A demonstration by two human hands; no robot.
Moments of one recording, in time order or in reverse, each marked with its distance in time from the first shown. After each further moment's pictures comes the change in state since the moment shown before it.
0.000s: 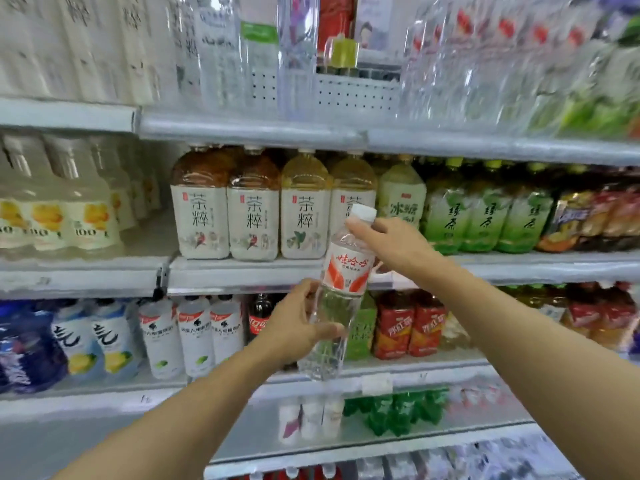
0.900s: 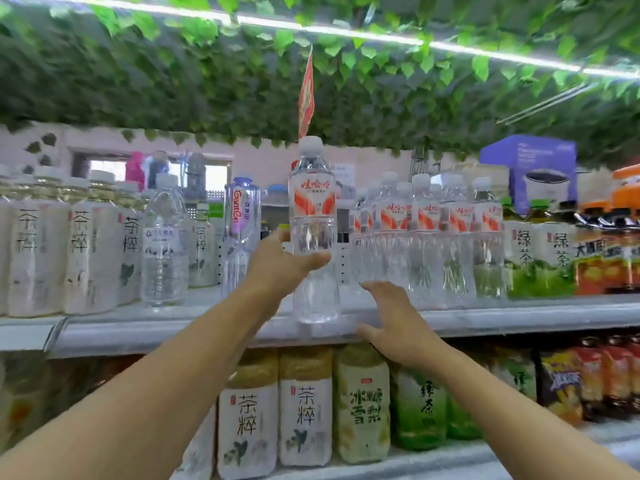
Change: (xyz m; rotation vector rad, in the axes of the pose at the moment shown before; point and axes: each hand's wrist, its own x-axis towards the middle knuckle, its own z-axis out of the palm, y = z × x) left_hand 0.145 0.267 -0.054 -0.118 0.371 0.342; right_hand 0.121 0.008 -0.139 -0.378 0.230 -0.342
